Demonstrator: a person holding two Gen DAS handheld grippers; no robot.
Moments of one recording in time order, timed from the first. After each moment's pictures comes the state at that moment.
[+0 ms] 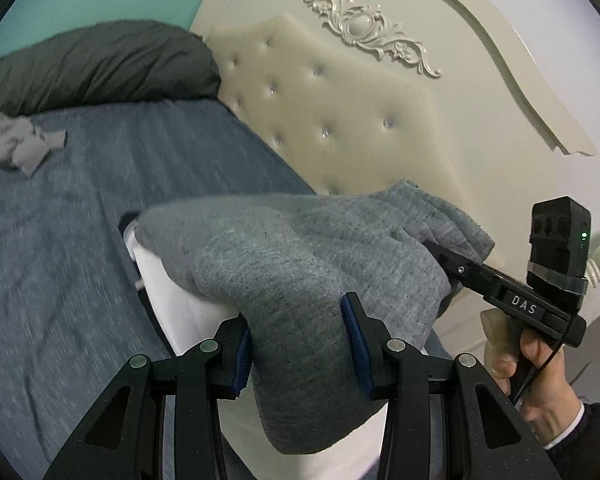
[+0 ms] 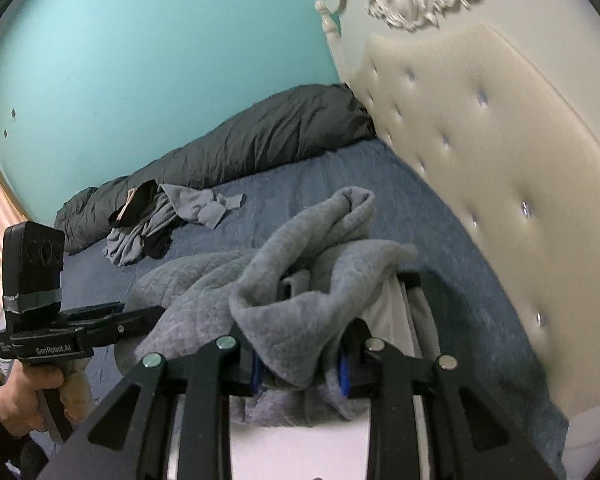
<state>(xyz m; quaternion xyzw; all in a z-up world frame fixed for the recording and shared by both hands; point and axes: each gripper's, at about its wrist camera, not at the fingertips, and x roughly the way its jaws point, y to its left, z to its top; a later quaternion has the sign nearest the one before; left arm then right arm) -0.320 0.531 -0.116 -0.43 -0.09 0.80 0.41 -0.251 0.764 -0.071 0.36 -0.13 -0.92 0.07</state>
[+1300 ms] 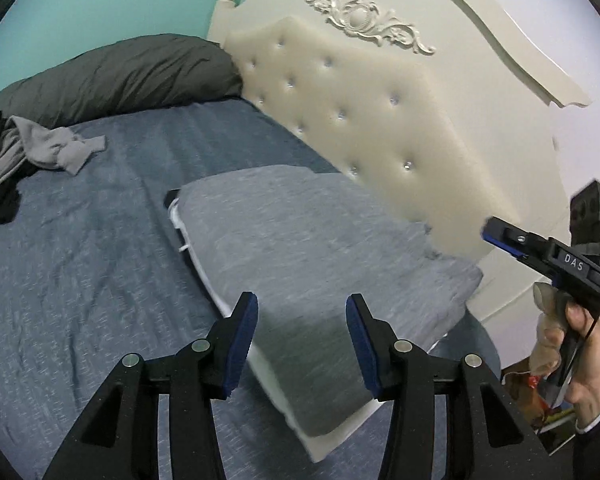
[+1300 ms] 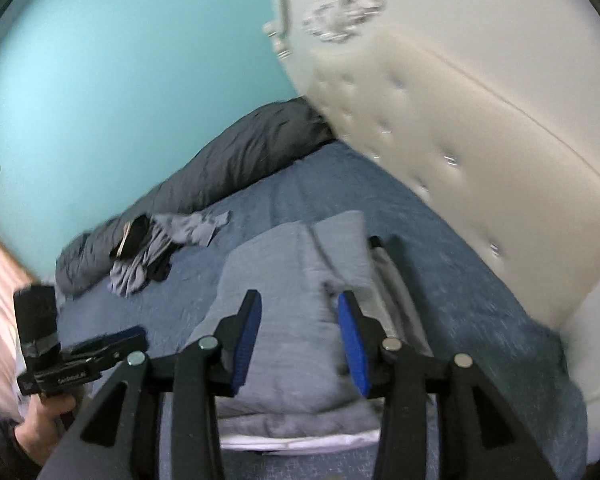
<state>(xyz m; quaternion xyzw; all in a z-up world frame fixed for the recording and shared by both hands) -0.254 0.506 -0.105 -0.41 -0.02 0.83 0.36 -0.172 0.778 -0.056 0.33 -0.20 -0.92 0.02</state>
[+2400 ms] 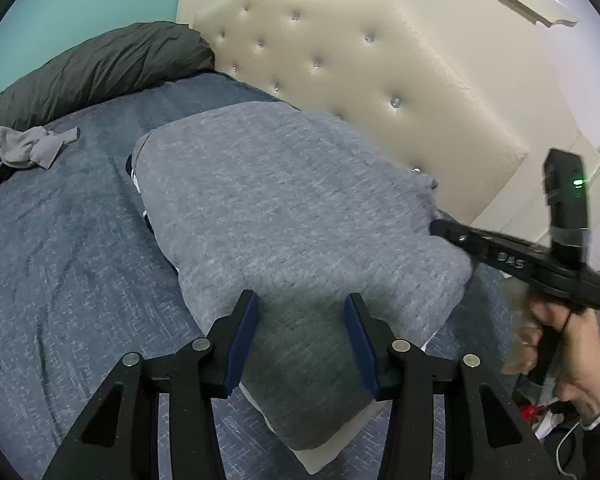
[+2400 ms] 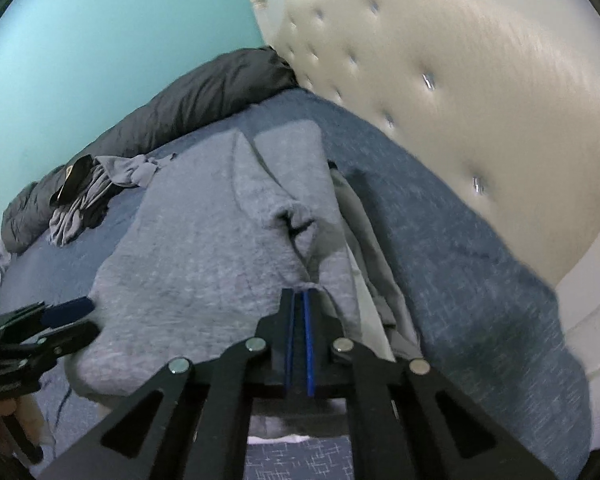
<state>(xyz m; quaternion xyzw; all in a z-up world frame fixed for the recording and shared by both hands) -0.227 0.547 -0.166 -0.42 0.03 0.82 0.38 -0.179 0.783 -0.166 0.40 -0.15 -0.90 -0.05</state>
